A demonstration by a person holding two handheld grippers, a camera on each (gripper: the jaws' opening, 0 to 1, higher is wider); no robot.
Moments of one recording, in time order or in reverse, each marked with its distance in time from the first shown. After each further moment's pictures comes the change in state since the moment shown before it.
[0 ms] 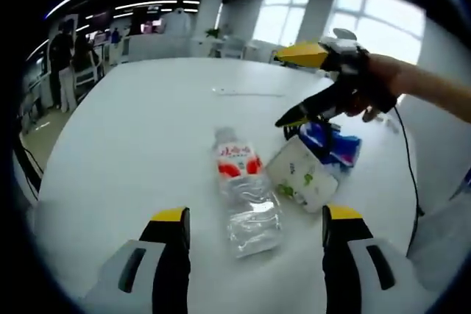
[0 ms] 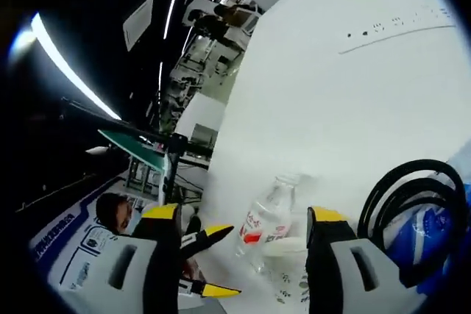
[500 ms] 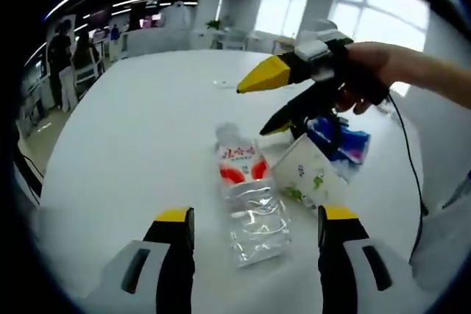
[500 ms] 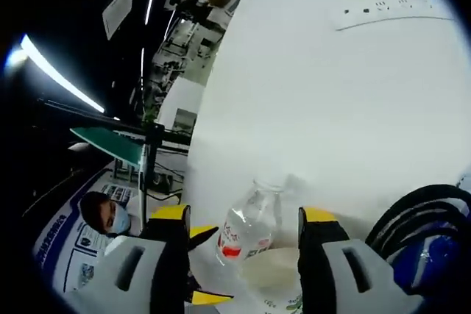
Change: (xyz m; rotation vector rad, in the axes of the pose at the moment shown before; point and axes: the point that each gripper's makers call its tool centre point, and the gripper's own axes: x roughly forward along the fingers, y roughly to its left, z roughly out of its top) left arm 0.010 0.000 0.004 0.002 0.045 0.018; right arm 0.038 -0.027 0.000 0.011 0.132 -0.102
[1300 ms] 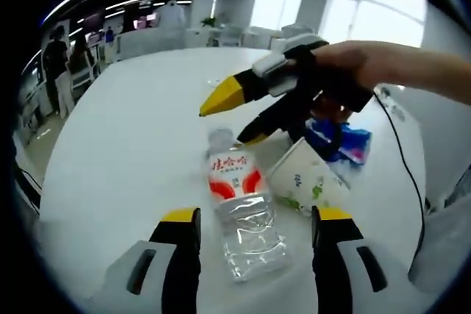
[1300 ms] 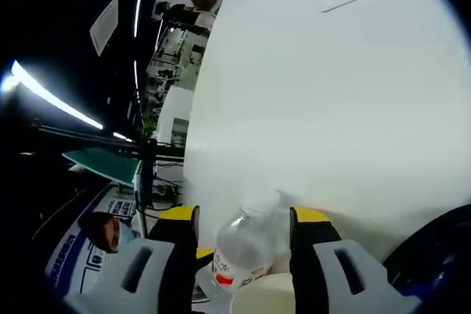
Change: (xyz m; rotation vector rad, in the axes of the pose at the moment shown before) left arm 0.017 -0.002 0.008 0.032 0.021 0.005; right arm 0.026 -0.013 0.012 0.107 -0.014 0.020
